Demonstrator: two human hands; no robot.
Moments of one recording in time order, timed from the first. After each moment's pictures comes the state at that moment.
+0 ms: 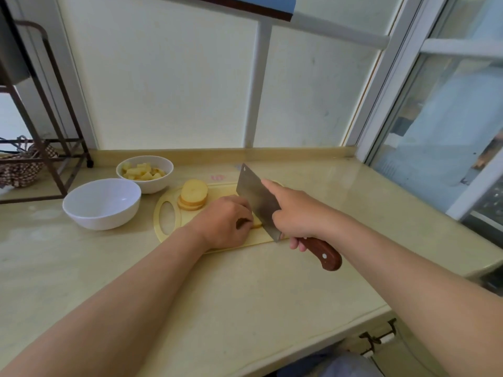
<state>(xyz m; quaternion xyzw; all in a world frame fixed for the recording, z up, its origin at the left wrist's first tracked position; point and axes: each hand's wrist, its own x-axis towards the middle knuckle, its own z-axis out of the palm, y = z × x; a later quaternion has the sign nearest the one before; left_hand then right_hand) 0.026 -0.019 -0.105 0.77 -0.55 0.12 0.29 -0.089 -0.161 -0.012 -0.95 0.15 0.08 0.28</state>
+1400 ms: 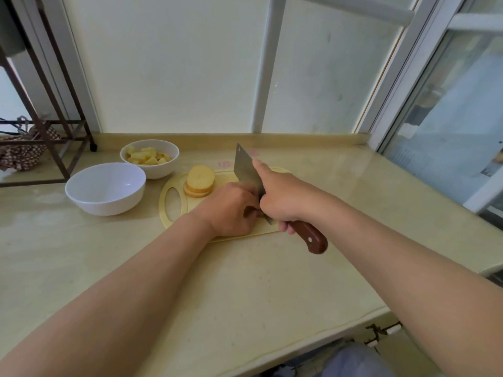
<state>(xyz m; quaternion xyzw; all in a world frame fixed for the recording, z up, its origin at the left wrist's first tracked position) 0.029 -0.017 -0.105 0.75 -0.57 0.13 0.30 -0.061 -0.132 -0.014 -0.96 0.14 0.11 0.22</state>
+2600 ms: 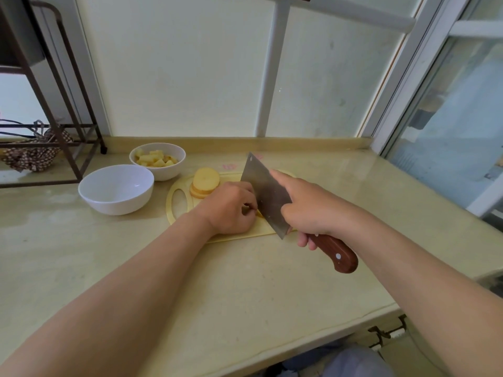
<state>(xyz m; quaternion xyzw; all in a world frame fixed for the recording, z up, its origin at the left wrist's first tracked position) 0.035 -0.009 -0.106 0.79 -0.52 0.12 0.31 -0.099 -0.146 -0.008 -0.94 0.15 0.08 0.29</state>
